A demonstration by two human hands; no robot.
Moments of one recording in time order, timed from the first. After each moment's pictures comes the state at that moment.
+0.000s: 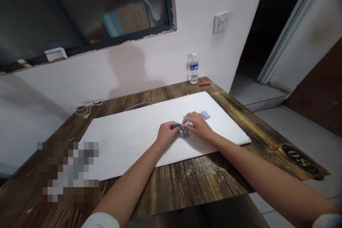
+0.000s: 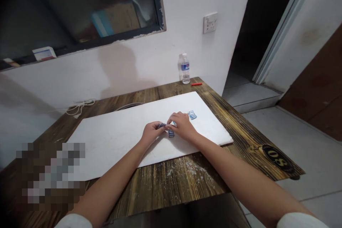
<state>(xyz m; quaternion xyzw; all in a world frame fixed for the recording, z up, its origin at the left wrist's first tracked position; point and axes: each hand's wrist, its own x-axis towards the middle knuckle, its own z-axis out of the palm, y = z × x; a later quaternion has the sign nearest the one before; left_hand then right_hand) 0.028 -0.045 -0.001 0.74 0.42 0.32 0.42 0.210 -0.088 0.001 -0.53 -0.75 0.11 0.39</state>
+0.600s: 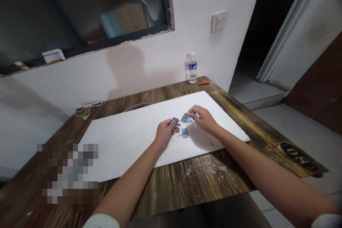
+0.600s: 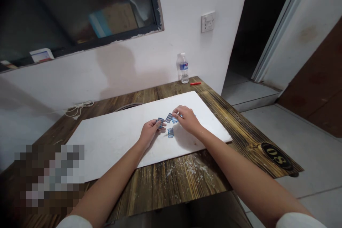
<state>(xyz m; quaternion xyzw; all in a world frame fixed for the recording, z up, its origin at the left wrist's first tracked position) 0.031 -0.043 -0.005 0.59 0.42 0.38 0.58 0.237 -0.077 0.007 -0.51 -0.71 0.12 0.47</state>
